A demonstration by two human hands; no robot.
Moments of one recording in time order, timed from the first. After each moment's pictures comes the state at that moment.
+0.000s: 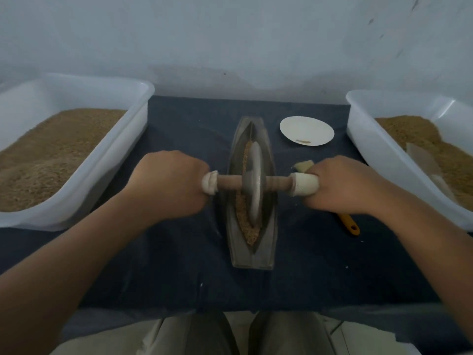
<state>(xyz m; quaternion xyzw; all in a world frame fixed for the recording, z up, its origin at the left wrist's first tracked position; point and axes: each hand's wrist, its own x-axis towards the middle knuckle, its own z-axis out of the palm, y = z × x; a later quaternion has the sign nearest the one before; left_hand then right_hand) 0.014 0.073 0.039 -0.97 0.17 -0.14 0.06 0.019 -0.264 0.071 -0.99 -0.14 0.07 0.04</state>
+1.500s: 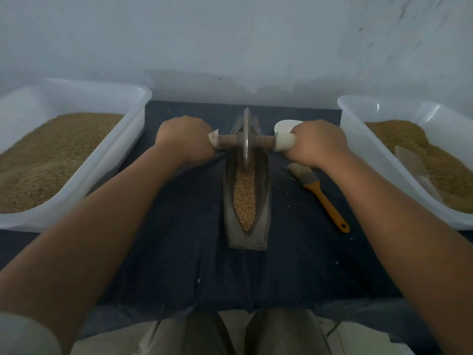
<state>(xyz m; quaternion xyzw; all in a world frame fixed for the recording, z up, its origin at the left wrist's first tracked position) 0.119 0.047 0.051 -0.99 0.09 -0.10 0.00 0.112 -0.247 0.066 -0.99 -0.06 -0.08 -0.03</state>
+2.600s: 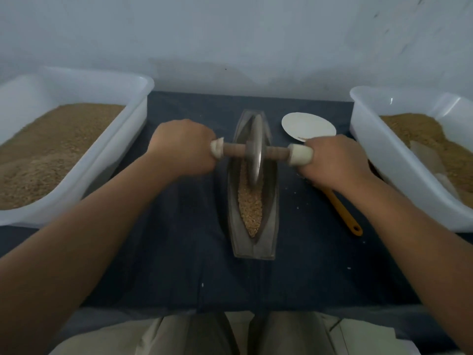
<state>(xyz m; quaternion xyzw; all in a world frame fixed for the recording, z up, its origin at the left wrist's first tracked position) 0.081 0.055 0.048 -0.98 0.14 -0.13 0.04 0.069 -0.260 0.048 -0.99 -0.07 -0.10 0.00</state>
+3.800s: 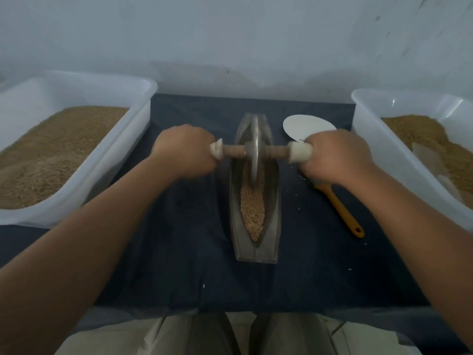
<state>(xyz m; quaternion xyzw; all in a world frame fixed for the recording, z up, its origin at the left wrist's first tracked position) 0.087 0.057 0.040 -0.99 0.11 -0.09 0.00 0.073 -0.257 0.059 -0.99 -0.10 -0.10 0.00</state>
